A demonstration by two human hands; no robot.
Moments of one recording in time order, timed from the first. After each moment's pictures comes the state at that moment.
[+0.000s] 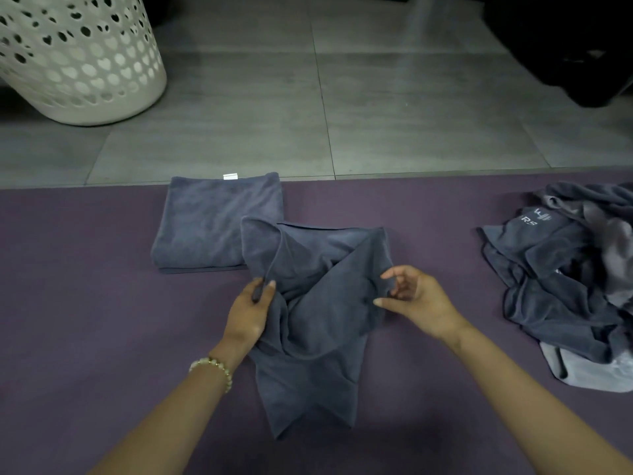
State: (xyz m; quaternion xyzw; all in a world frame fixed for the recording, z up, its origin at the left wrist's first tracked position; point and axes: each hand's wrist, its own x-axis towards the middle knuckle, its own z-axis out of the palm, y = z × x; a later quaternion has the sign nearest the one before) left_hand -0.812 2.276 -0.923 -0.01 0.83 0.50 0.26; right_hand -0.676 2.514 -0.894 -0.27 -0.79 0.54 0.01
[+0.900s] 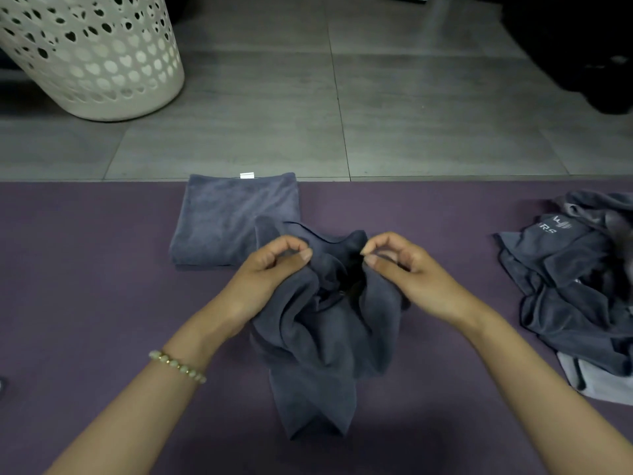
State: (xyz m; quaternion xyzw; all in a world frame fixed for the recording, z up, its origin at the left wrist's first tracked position) left_hand -0.829 2.270 -0.819 0.17 0.64 0.64 0.38; right_hand -0.722 2.473 -0.820 -0.12 -0.74 0.66 -0.02
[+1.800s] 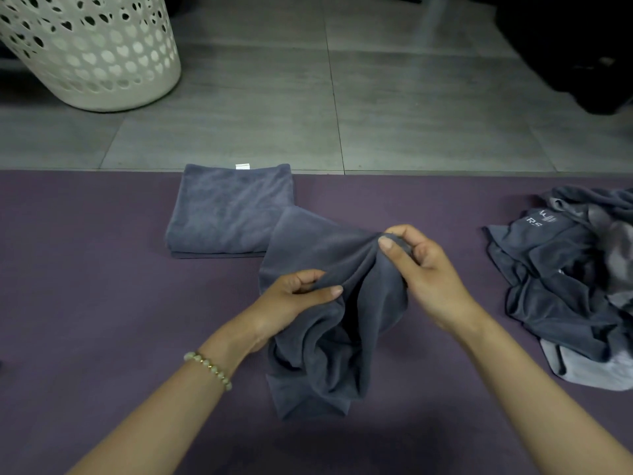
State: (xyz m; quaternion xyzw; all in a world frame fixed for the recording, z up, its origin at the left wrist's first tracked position) left_hand -0.783 2.279 -0.840 0.13 0.61 0.61 0.50; right_hand -0.696 2.461 -0.809 -0.18 -0.69 0.69 0.12
